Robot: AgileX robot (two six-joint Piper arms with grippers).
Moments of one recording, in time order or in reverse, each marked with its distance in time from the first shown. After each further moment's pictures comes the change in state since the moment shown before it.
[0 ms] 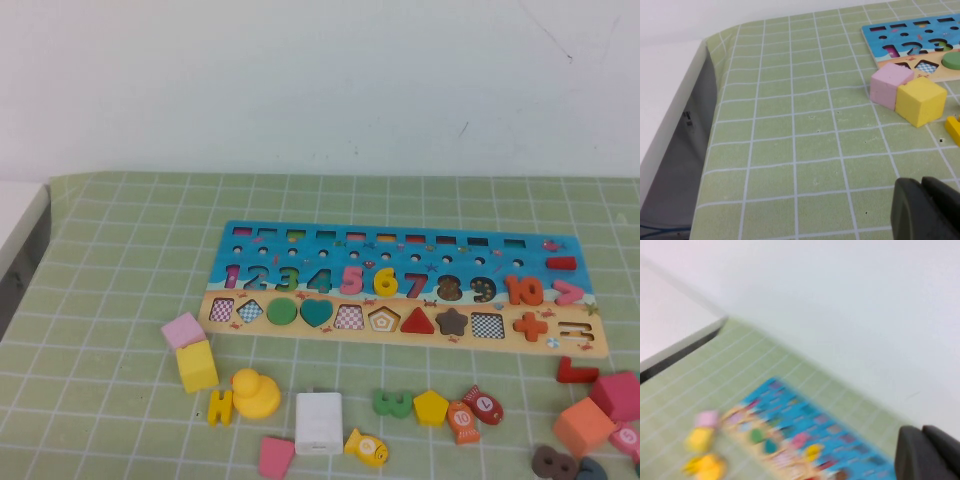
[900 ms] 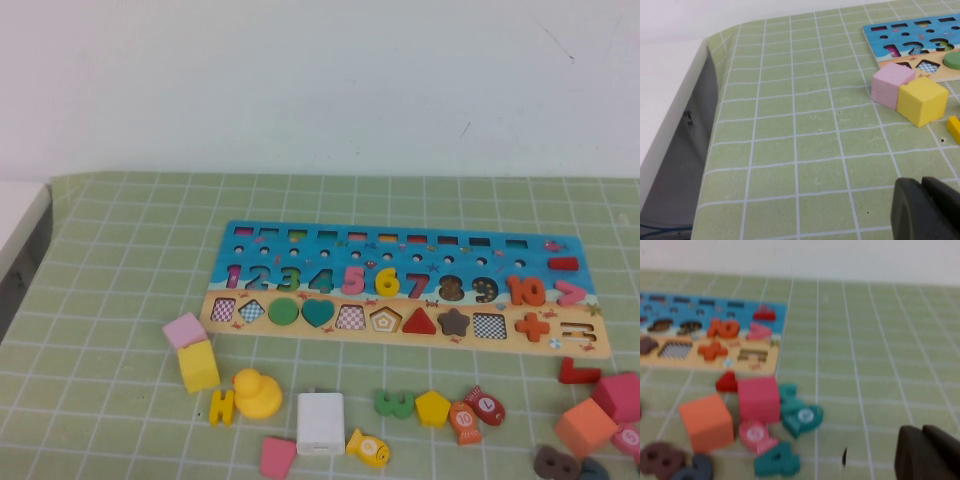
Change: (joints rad) right arm -0.717 -1.113 1.738 0.092 -0.714 -0.024; left arm 0.000 0.000 0.000 0.000 0.000 0.000
